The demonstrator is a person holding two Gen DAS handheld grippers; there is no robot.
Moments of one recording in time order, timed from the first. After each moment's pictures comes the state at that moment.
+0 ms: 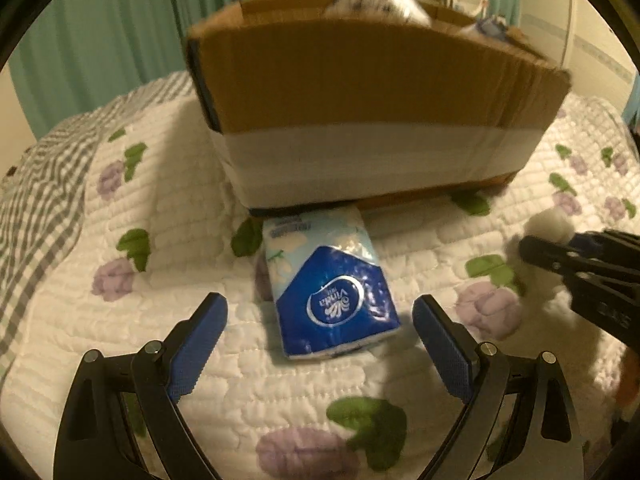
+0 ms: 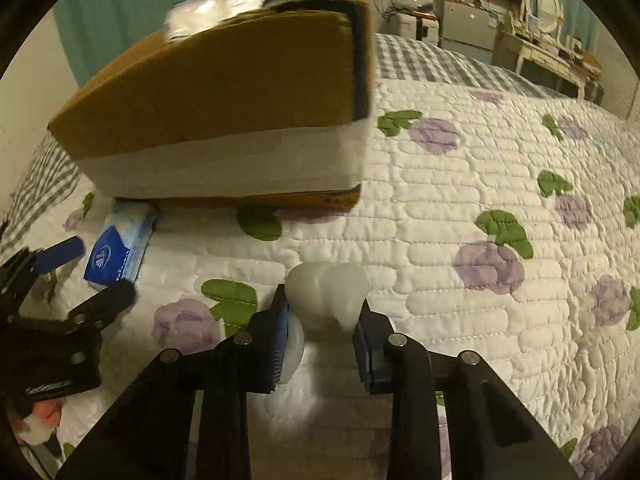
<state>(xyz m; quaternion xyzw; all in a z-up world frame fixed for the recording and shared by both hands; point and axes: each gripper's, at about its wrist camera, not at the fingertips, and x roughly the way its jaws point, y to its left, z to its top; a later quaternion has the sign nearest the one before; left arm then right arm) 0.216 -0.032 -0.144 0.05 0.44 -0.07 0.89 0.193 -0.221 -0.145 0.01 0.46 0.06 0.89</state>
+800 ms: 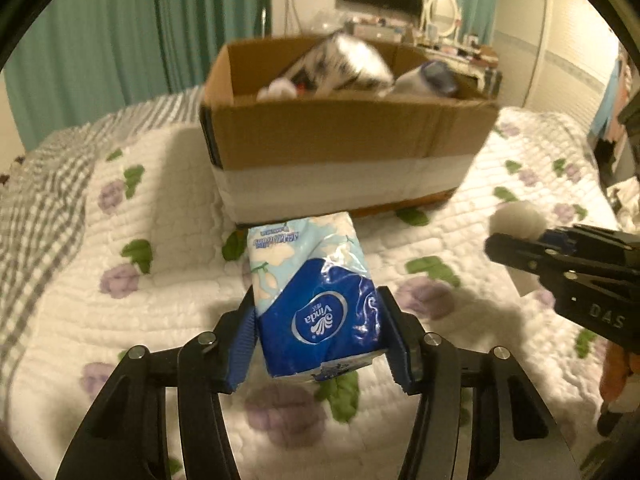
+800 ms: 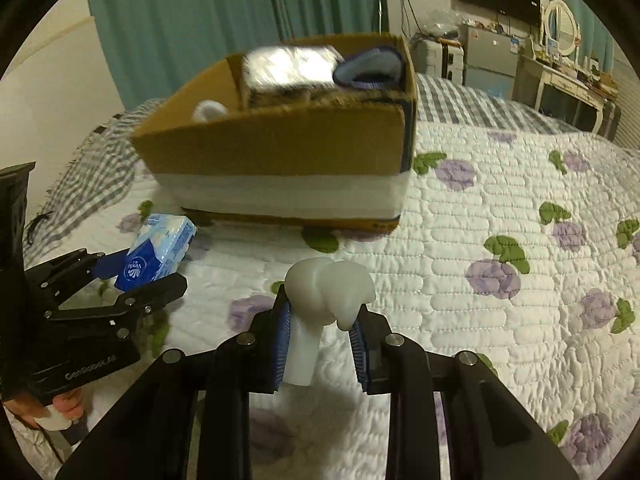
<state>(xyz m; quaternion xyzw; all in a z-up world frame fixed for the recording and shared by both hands) 0.172 -0.026 -0.105 0.03 0.41 -0.12 0.90 0.163 -0.207 -0.102 0.02 0.42 0.12 0.90</state>
